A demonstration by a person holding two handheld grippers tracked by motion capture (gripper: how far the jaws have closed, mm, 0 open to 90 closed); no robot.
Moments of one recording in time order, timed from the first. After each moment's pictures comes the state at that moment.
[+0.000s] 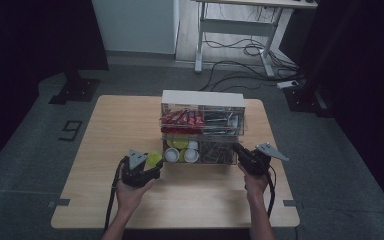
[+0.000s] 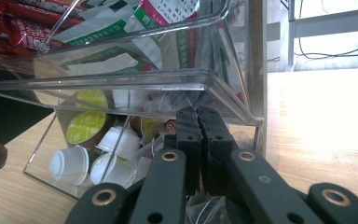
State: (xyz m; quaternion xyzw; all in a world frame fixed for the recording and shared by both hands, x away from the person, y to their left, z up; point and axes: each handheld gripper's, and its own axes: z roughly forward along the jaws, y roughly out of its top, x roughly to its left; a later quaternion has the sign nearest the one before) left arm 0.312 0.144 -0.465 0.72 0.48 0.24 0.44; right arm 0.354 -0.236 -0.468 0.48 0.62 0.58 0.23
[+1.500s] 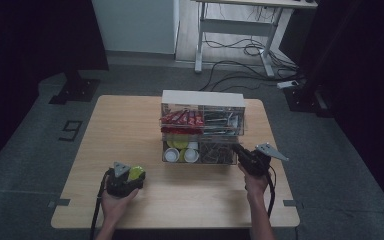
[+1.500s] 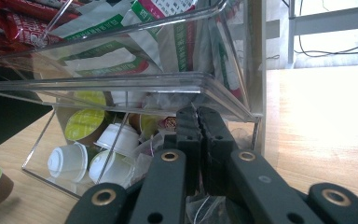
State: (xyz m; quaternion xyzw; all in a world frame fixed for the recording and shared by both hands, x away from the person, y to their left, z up) left arm 0.306 0.195 -0.522 0.72 0.54 0.22 0.37; right arm 0.354 -0.236 -0.469 0.48 0.62 0.58 0.23
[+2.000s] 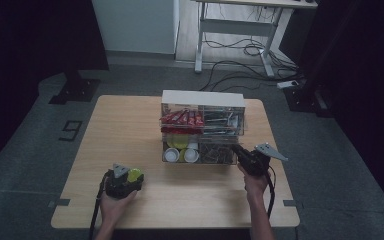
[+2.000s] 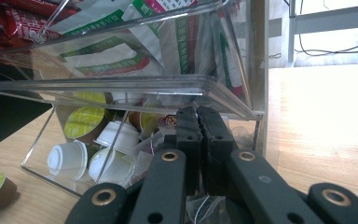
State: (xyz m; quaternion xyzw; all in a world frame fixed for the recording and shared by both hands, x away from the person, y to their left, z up) left arm 0.308 0.201 -0.532 0.73 0.54 0.21 0.36; right arm 0.355 -0.235 -0.470 0.48 0.62 0.58 0.23
